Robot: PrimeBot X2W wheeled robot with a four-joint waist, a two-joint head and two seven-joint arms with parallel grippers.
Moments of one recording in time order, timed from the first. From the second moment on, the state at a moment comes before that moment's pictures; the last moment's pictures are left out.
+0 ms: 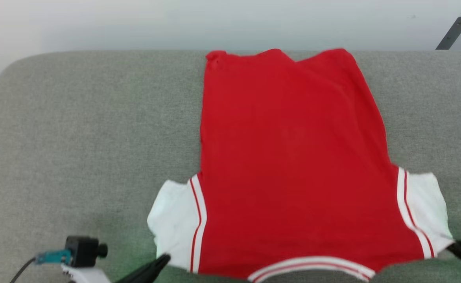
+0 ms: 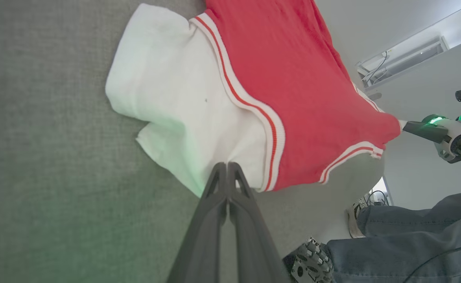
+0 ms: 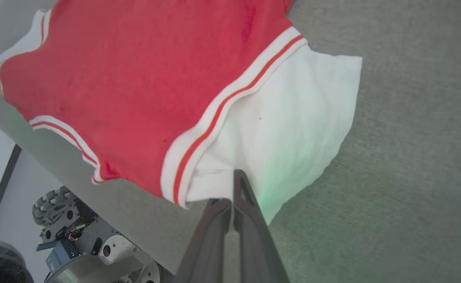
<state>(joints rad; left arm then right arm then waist) -0.40 0.92 -1.14 -0.01 -1.49 -0.10 -0.24 -0.32 -1.19 0.83 -0.06 1.31 0.13 0.17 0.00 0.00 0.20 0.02</state>
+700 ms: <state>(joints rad) -0.39 0.88 -1.19 0.03 -1.45 -0.04 -0.18 -0.13 -1.07 0.69 -0.08 1.20 0.13 0.32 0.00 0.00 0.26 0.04</state>
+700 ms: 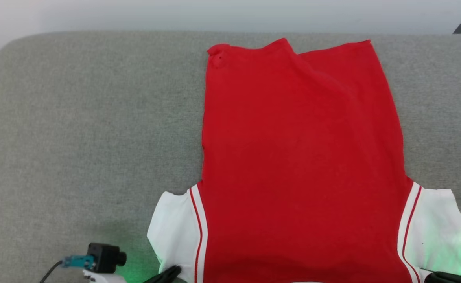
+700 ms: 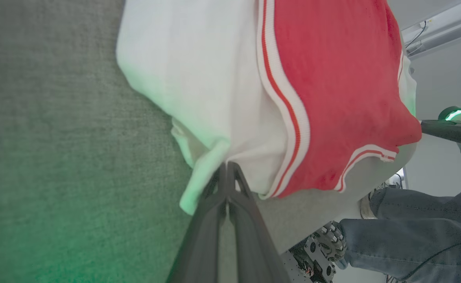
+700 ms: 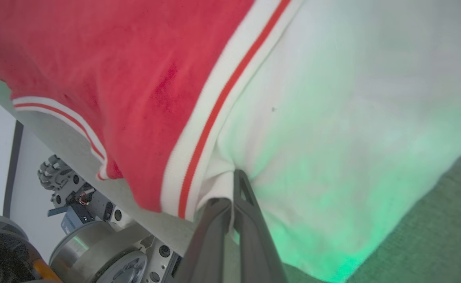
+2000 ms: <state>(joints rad) -0.52 0.74 -1.18 0.12 -1.34 -0.10 -0.19 -0.44 -0.98 0.15 -0.14 1.02 0.13 0.72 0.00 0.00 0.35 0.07</state>
